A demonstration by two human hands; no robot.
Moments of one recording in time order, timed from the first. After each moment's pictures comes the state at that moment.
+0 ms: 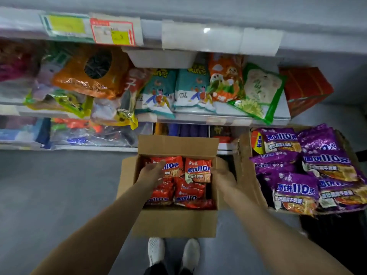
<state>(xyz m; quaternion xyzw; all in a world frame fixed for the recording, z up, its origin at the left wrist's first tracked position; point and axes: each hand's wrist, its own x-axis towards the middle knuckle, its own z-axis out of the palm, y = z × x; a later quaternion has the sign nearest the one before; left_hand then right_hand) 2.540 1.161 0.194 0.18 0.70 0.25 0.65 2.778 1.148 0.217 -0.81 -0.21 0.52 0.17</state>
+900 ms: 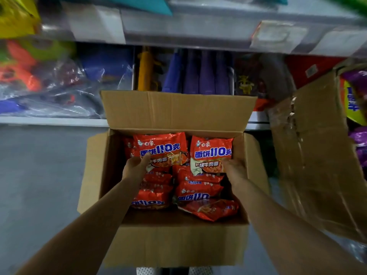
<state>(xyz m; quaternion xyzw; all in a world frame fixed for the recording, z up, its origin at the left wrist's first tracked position) 2.520 1.180 -0.126 0.19 0.77 0.21 0.57 2.811 1.177 -0.146 -0.83 -0.13 0.51 0.18</state>
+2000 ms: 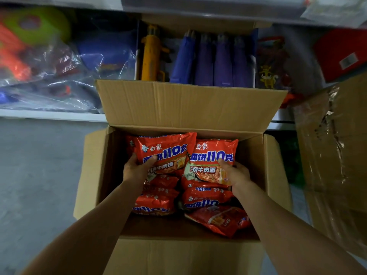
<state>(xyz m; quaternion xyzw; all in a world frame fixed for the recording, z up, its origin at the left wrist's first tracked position) 2.512 1.191 -0.191 0.16 0.76 0.28 0.57 2.790 1.189 -0.203 -0.82 -0.07 0.53 0.20</state>
